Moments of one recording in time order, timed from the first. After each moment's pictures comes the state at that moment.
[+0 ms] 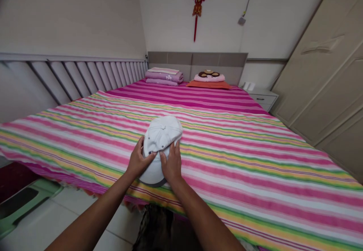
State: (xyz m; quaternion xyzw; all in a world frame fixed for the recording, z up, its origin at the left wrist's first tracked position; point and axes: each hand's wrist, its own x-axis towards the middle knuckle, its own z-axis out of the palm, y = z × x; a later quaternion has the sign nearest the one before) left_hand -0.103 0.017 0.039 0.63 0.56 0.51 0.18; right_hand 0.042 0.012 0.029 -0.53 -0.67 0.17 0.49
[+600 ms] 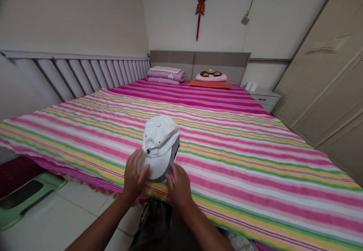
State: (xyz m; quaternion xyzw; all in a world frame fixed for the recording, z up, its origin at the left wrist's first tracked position) left_hand -0.095 -0.049 0.011 0.68 0.51 0.53 -0.06; right_hand 0.081 -0.058 -0.005 -0.50 -0.75 0.13 0.42
